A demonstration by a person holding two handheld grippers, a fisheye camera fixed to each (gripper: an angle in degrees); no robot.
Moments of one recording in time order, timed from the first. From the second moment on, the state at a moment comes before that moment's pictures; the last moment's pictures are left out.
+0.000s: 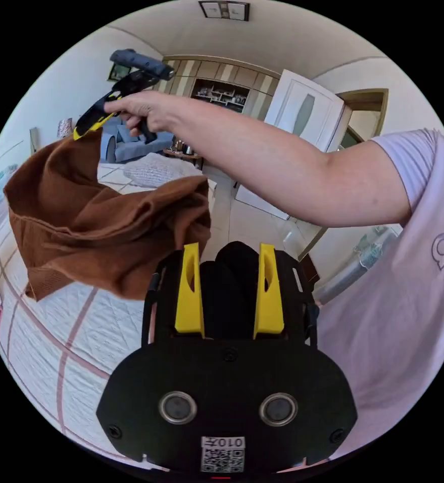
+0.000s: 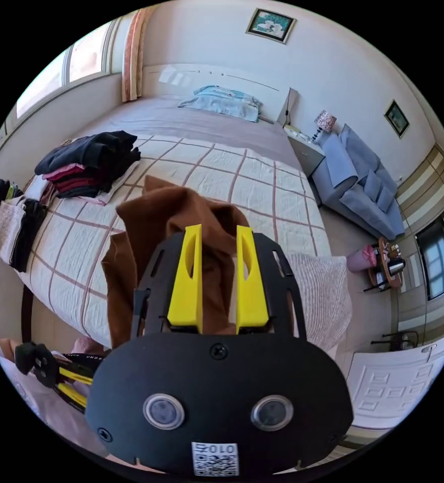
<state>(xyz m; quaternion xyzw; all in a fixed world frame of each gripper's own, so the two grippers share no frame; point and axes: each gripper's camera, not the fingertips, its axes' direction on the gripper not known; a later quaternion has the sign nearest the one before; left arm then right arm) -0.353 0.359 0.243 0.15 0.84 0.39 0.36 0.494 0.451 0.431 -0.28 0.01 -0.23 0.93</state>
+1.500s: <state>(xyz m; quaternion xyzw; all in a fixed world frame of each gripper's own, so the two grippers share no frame) -0.127 0.122 0.024 0.38 0.43 0.76 0.32 0.702 0.556 0.200 -0.19 -0.18 -0.09 0.96</state>
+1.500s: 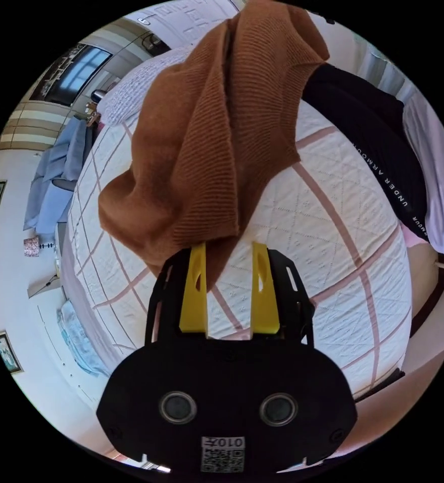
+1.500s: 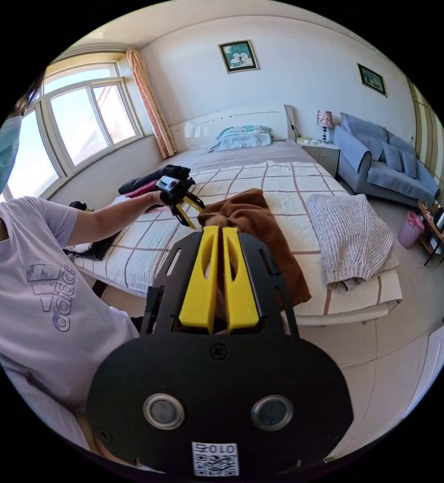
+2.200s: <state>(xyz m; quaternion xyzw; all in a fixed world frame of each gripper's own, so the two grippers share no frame) -0.115 0.023 -0.061 0.46 0.44 0.70 0.33 0.885 0.488 0.274 -0.18 -0.21 0.09 0.96</state>
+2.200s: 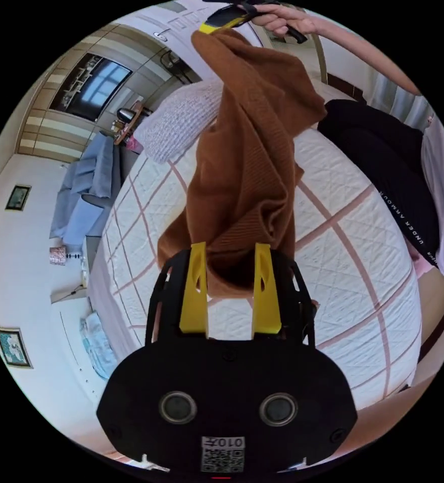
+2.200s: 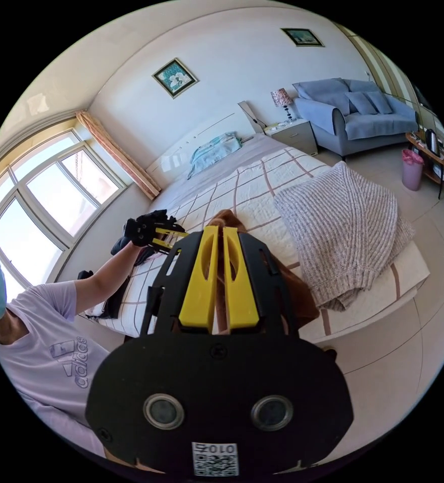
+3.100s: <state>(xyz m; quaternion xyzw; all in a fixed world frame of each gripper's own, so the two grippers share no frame) -0.184 0.101 0.064 0.41 0.47 0.67 0.41 0.914 0.507 0.242 -0.17 -0.20 0.12 0.96</state>
